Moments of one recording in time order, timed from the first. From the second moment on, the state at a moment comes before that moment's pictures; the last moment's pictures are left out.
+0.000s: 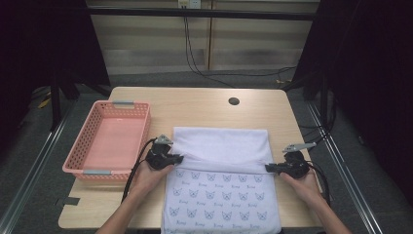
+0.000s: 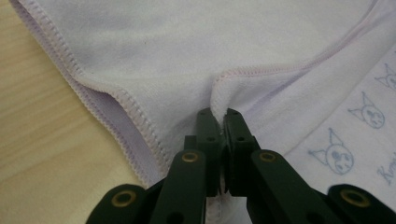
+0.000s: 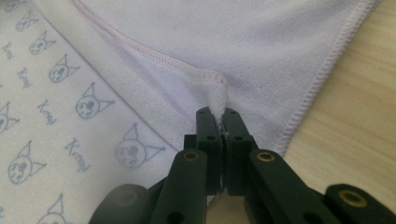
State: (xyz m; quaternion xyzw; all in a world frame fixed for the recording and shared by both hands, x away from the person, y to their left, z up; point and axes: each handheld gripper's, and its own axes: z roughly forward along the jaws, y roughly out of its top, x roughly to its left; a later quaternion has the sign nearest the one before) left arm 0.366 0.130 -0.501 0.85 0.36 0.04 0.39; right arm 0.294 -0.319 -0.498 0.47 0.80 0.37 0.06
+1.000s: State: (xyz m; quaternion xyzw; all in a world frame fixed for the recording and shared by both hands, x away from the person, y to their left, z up) left arm 0.442 0.113 -0.504 0.84 0.38 0.04 0.39; right arm 0.369 -0.334 -0.501 0.51 0.78 0.36 0.08
